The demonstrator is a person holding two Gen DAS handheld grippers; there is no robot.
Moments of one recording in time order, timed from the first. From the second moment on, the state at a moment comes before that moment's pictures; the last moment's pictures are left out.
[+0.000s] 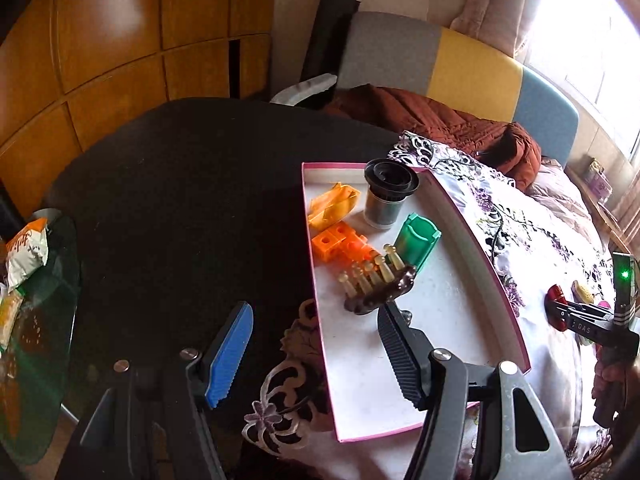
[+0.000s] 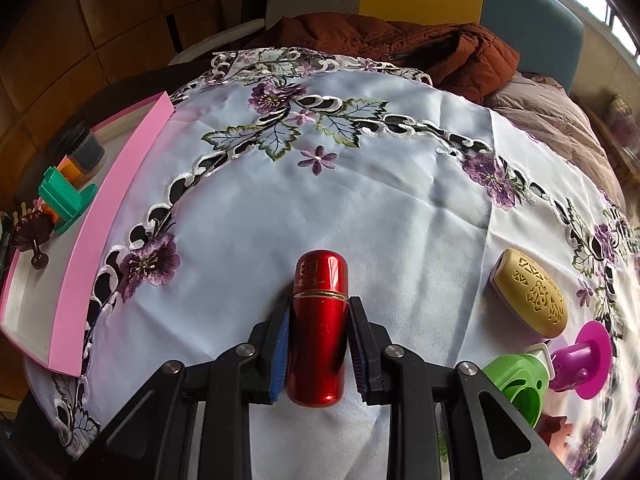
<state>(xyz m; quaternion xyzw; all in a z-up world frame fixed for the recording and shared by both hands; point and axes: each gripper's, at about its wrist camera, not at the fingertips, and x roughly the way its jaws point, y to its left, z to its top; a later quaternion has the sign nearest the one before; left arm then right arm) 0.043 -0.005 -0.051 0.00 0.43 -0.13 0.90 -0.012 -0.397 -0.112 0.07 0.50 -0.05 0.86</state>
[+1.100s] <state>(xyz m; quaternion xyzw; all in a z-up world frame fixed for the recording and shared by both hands) 0.045 0.024 -0.064 -0.04 0.44 -0.14 0.89 0.055 -0.261 -0.035 0.06 0.45 0.07 0.89</state>
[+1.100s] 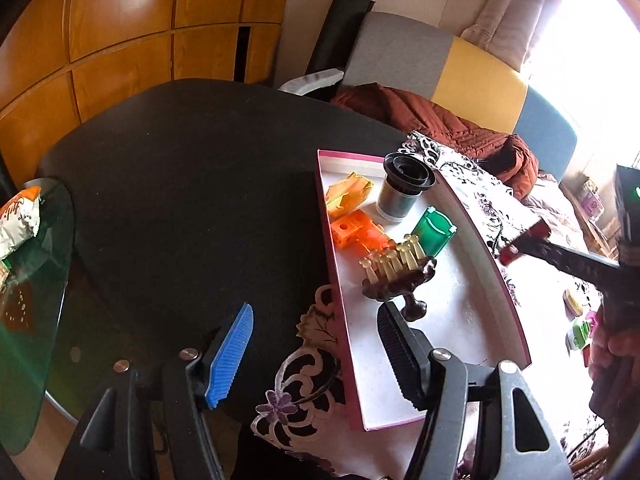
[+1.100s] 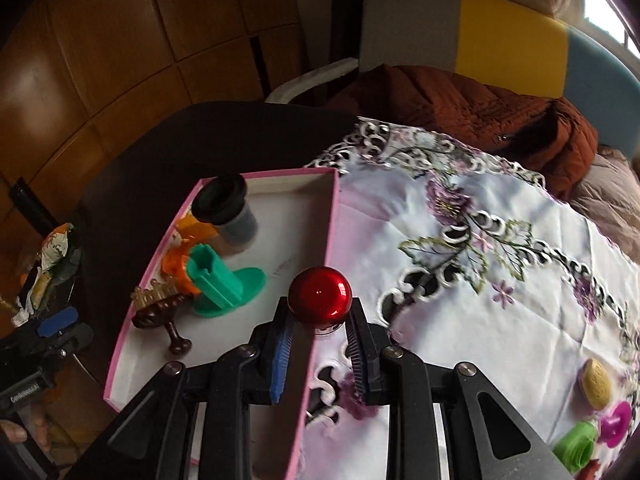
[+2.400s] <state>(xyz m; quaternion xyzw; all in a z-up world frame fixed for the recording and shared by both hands) 0.039 0.013 -0.061 -0.02 0.44 -0.15 0.89 0.093 -0.227 -0.056 0.03 0.46 0.04 0.89</state>
